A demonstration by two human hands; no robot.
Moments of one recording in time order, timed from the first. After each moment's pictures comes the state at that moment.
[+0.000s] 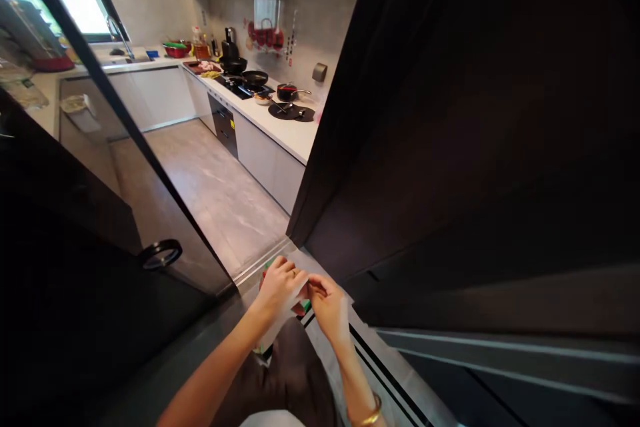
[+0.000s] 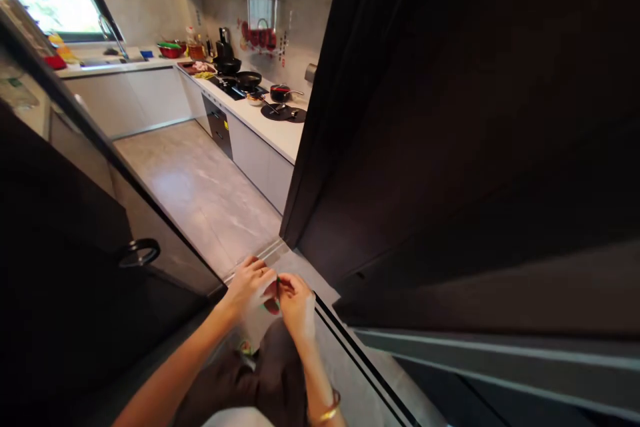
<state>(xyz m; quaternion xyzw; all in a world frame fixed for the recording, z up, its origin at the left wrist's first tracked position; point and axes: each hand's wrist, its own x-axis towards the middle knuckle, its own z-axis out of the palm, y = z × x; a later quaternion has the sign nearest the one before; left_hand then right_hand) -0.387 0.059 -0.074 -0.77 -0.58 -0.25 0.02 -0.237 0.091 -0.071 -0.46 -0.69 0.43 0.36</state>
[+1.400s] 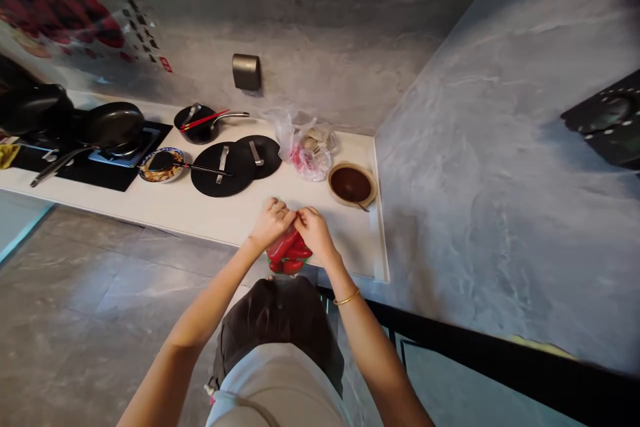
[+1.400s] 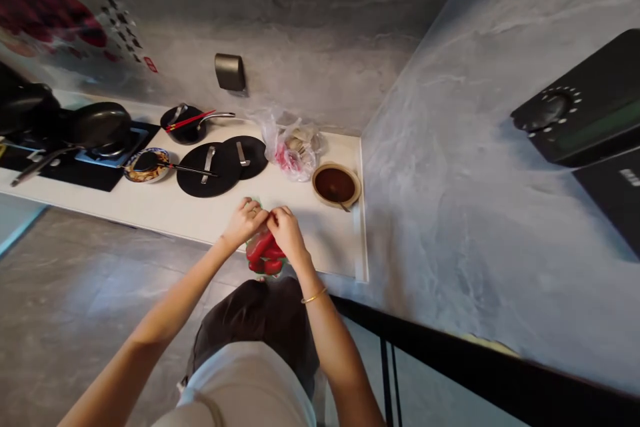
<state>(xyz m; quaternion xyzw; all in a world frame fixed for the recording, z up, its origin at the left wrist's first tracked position) -0.744 0.945 -0.100 -0.93 -0.29 -0.22 0.08 -0.590 0.894 -0.088 -0.62 -0.65 0.22 0.39</state>
